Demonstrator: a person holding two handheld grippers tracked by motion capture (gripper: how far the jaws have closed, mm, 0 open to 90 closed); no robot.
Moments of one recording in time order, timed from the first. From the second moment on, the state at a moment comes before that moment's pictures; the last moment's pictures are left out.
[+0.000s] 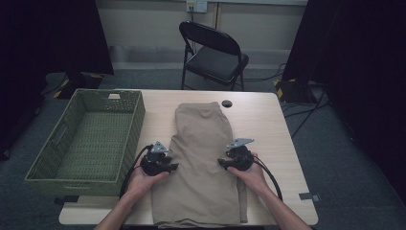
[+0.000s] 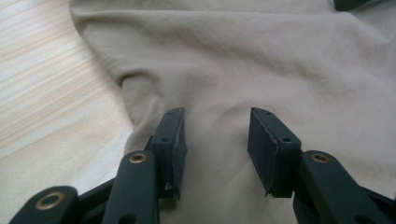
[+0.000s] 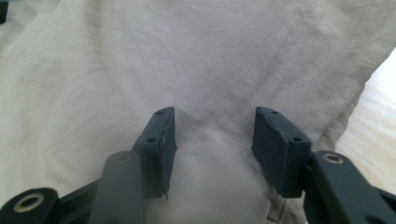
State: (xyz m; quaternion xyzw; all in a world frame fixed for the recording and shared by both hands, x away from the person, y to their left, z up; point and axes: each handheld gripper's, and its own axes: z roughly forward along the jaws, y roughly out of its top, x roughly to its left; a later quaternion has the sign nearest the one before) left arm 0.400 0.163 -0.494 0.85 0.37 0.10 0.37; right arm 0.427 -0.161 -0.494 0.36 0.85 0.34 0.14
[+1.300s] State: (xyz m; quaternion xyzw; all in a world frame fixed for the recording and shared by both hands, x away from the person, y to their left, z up) left arm 0.367 0.132 -0.490 0.86 0.34 0.05 0.37; right arm 0.388 -0.192 -0.489 0.34 0.87 0.32 0.11
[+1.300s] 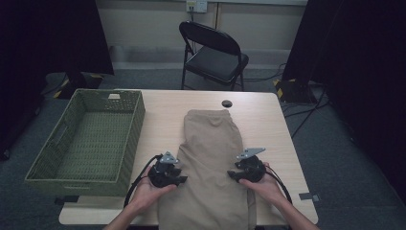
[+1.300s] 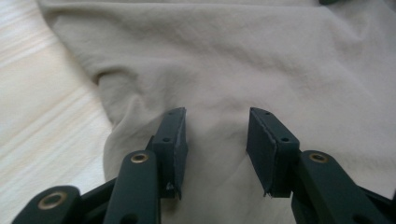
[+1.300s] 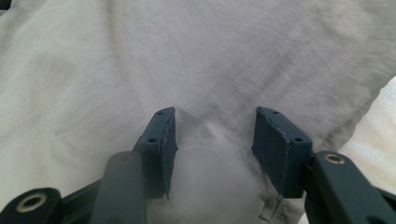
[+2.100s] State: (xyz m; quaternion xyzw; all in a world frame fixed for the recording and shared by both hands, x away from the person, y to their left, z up) left arm 0.381 0.116 -0.487 0.87 0.33 0.04 0.37; right arm 0.435 -0.192 -0.471 0.40 0.82 0.37 0.16
